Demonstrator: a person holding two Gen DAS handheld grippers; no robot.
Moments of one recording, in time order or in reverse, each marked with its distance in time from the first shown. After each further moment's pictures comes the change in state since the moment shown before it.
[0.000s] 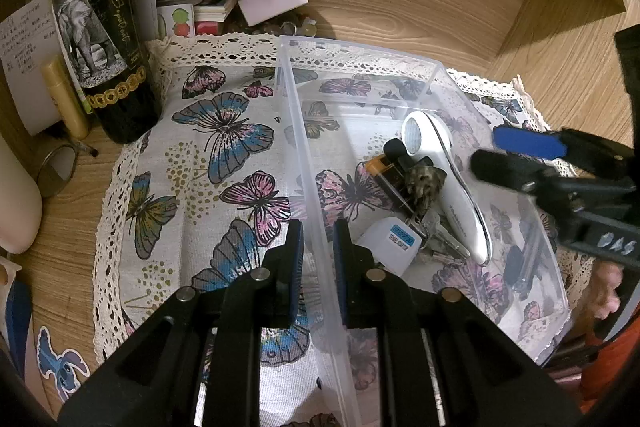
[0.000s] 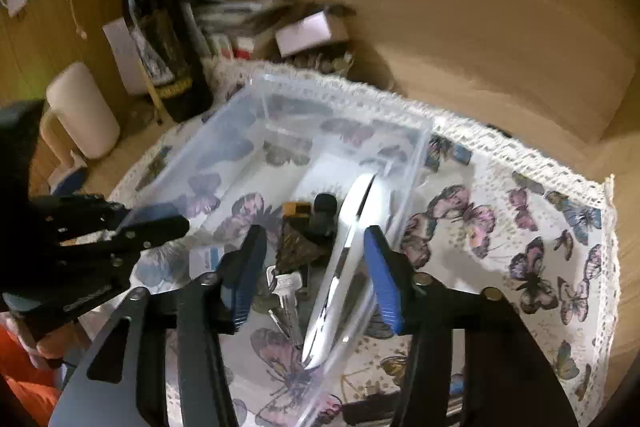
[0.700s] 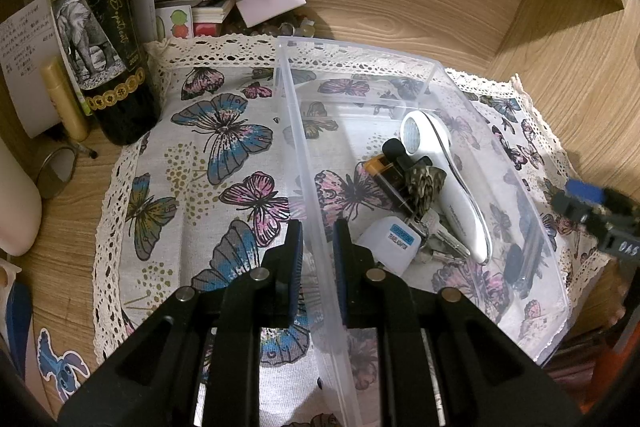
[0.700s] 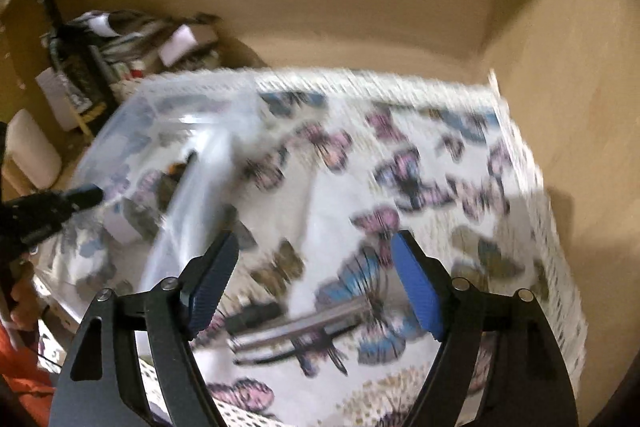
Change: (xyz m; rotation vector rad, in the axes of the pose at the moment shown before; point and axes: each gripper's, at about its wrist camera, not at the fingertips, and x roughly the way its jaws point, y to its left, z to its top) left arm 0.001 -0.002 0.001 0.008 -0.002 0.002; right arm -0.039 -0.083 -0.073 0.283 0.038 -0.195
